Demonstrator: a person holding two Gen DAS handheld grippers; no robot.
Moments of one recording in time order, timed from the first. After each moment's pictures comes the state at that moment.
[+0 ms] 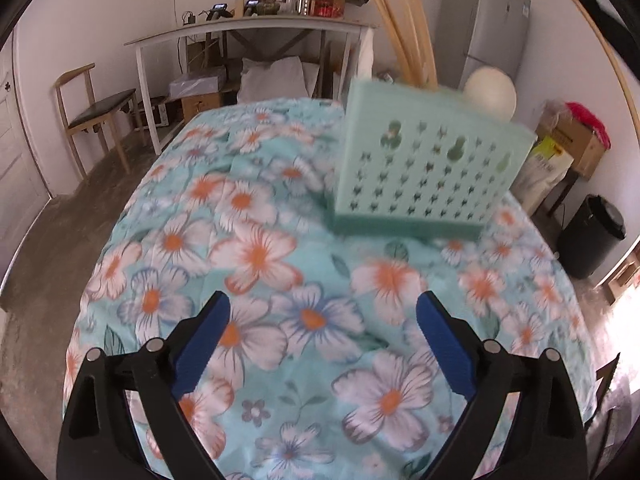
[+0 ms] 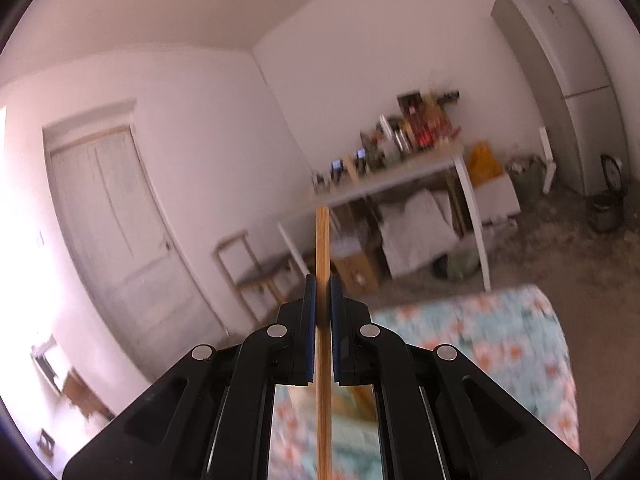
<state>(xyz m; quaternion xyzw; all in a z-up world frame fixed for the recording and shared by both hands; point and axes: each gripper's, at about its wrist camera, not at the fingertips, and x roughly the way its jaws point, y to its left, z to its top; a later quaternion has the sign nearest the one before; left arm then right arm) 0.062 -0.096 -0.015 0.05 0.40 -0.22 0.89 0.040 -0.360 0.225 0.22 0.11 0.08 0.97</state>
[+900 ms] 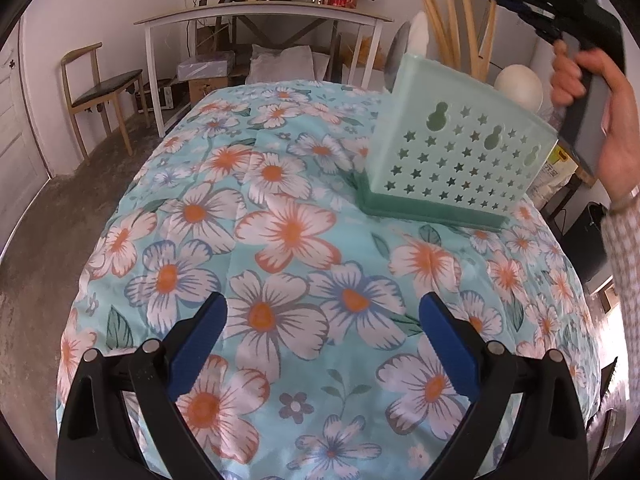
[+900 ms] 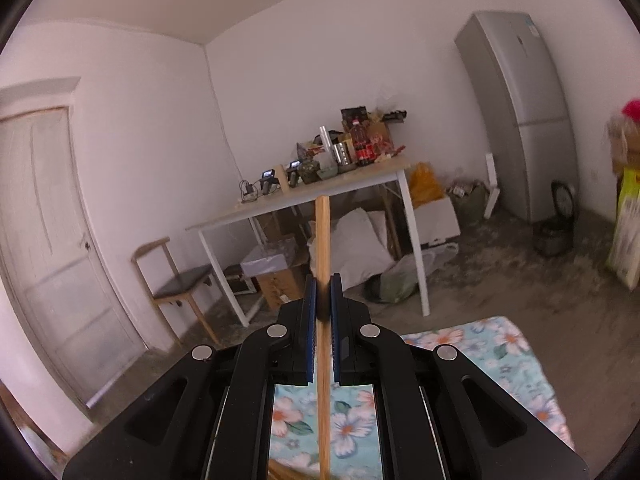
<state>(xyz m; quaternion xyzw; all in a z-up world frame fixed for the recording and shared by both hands) 0.074 -0.069 -0.032 0.02 0.42 -0.22 0.88 0.113 -0.345 0.160 0.13 0.12 -0.06 0.98</state>
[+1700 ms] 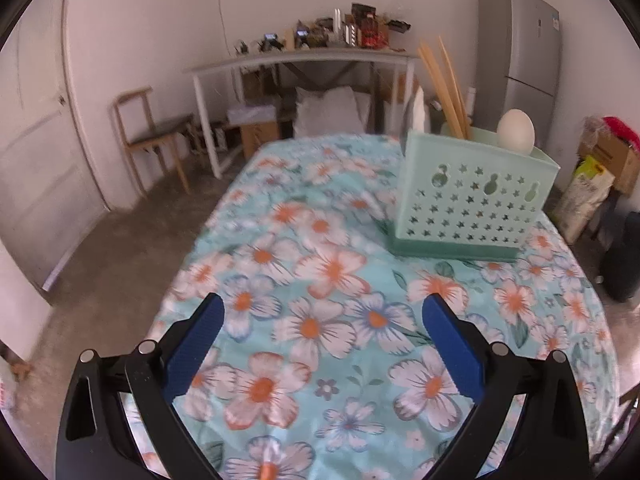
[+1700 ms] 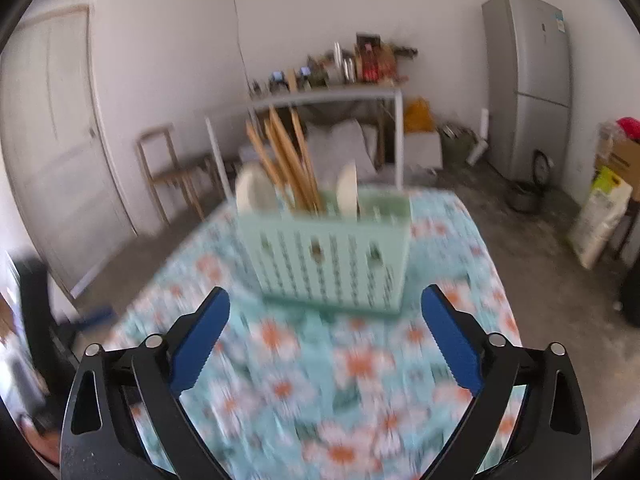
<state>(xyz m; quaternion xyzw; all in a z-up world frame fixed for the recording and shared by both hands) 0.029 -0.066 0.024 0.07 0.34 -0.11 0.93 -0.040 -0.271 0.097 0.05 0.32 -0.08 0.94</state>
